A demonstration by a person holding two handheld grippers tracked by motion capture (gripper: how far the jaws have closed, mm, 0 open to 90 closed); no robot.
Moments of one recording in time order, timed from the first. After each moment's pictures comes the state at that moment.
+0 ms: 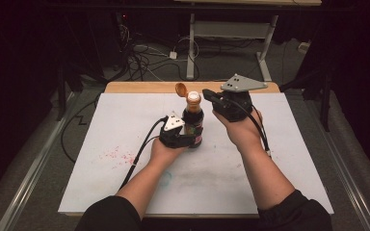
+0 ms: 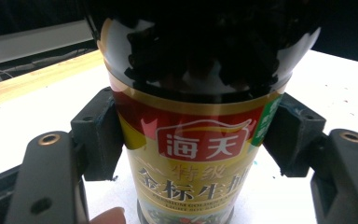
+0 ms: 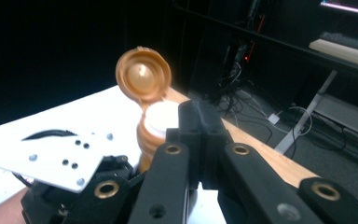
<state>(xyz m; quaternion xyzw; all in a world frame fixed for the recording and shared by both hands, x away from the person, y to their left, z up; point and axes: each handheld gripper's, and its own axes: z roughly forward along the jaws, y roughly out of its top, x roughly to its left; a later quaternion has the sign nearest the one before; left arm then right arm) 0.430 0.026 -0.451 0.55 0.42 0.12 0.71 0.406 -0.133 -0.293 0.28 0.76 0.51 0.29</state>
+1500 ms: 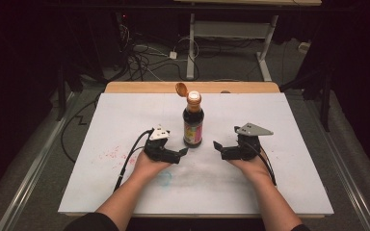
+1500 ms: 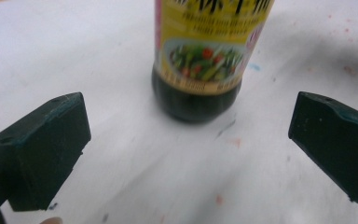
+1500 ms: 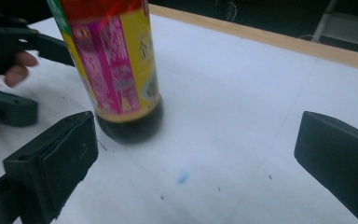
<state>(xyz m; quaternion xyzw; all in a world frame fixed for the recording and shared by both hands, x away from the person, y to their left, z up) 0.403 0.076 -0.486 0.59 0.48 0.09 0.65 0.402 -0.198 -0.448 0.36 0.77 0.48 0.23</state>
